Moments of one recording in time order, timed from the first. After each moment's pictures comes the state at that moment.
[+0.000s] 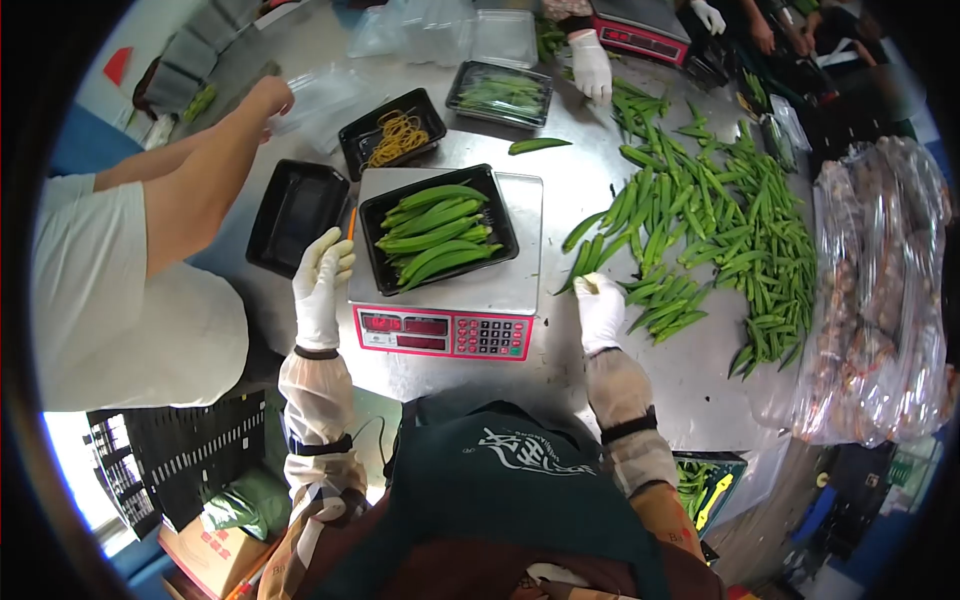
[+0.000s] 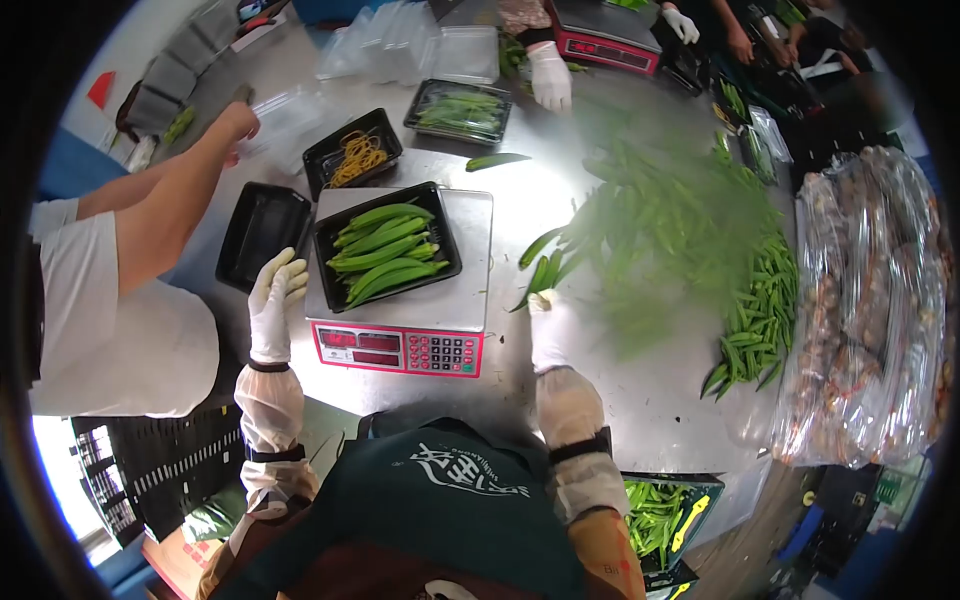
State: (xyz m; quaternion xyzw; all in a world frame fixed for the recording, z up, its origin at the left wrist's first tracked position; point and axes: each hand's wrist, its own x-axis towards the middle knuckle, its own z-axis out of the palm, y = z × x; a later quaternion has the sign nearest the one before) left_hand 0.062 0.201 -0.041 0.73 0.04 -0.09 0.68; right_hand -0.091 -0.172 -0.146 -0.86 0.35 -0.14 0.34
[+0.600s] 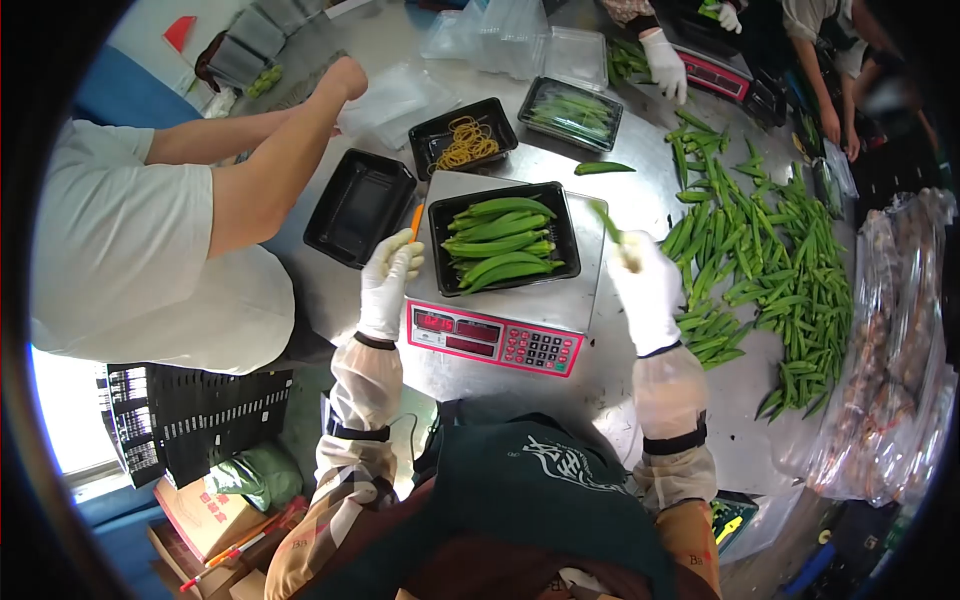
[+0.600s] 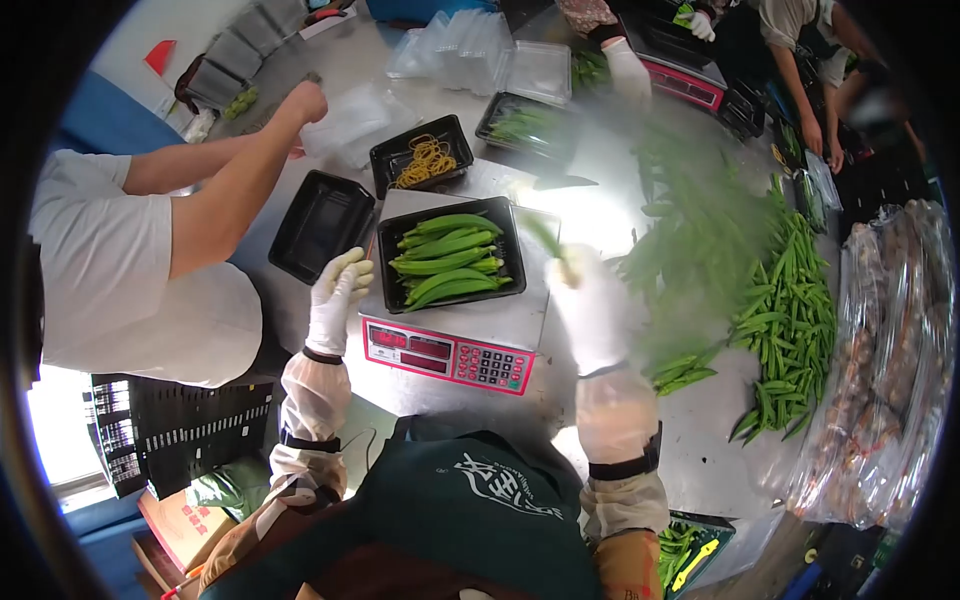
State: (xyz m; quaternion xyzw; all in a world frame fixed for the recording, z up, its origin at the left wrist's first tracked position) left_hand 0.060 0.194 -0.049 0.70 0.08 -0.10 0.70; right_hand -0.012 -0.140 -0.015 -0.90 0.19 -0.15 0.36
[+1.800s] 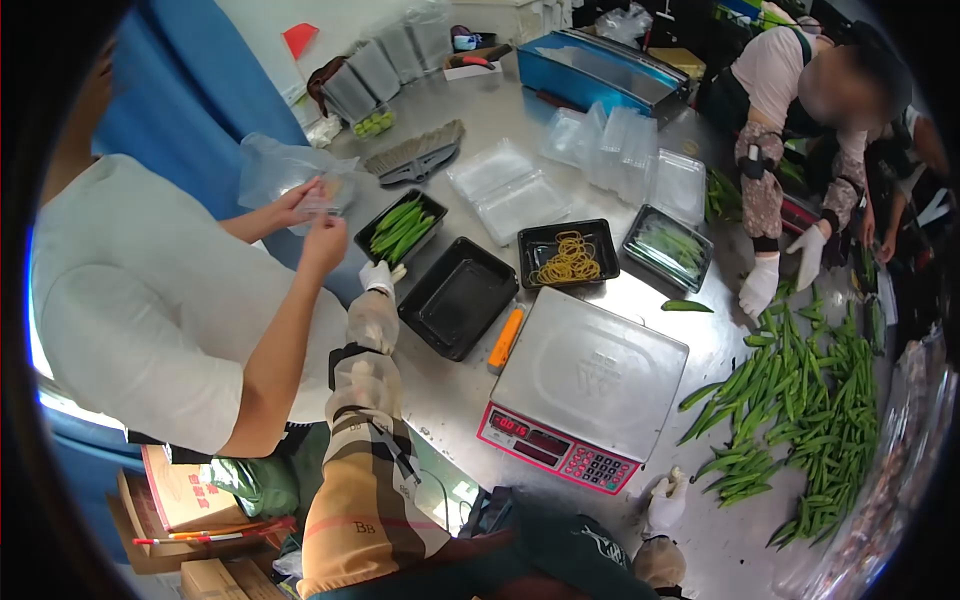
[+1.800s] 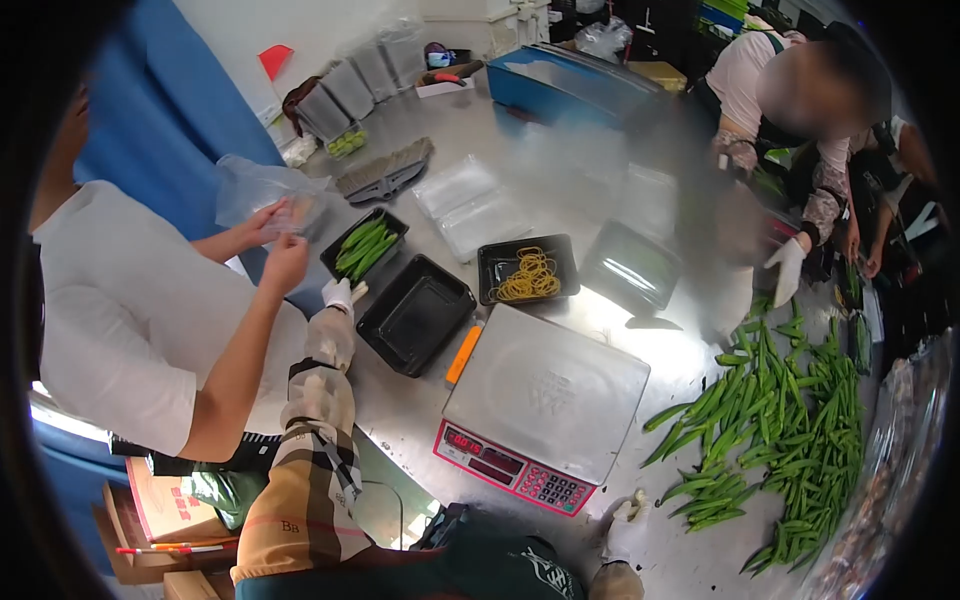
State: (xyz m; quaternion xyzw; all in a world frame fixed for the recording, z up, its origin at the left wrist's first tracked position) left_hand 0.294 0.423 -0.156 0.56 0.37 0.19 0.72; right_hand -0.179 -0.141 -0.193 -0.80 0.40 -0.09 0.44
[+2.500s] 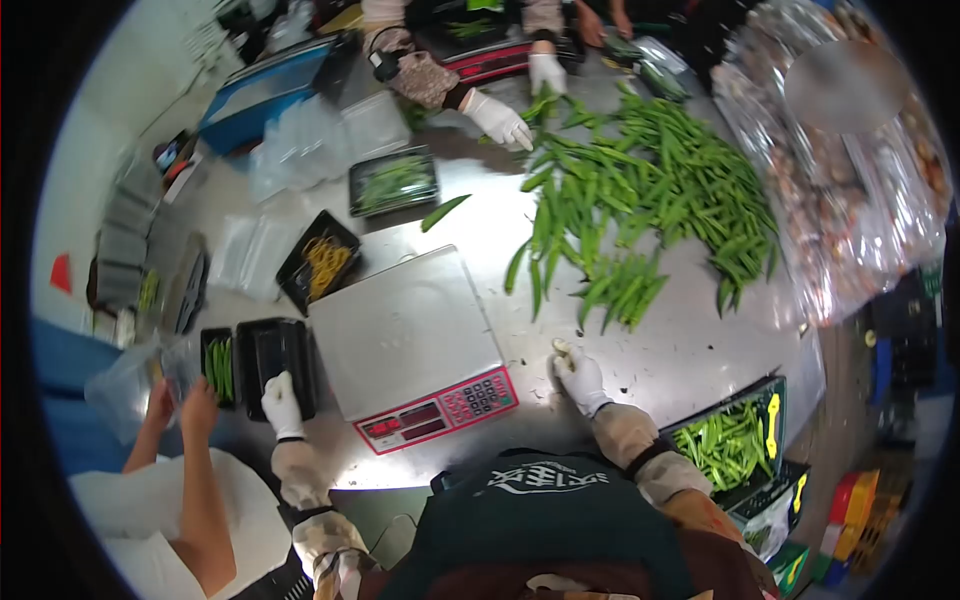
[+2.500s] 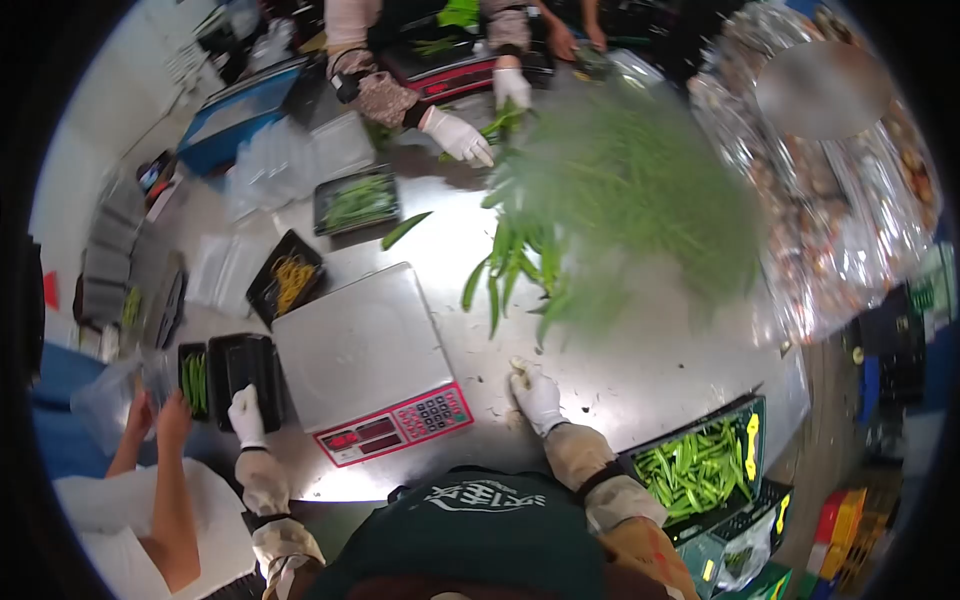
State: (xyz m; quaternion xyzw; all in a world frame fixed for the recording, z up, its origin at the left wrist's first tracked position) left_hand 0.174 0.312 -0.149 0.91 -0.09 0.03 0.40; right_hand -0.192 -0.139 -0.181 -0.80 0.43 -0.09 0.40
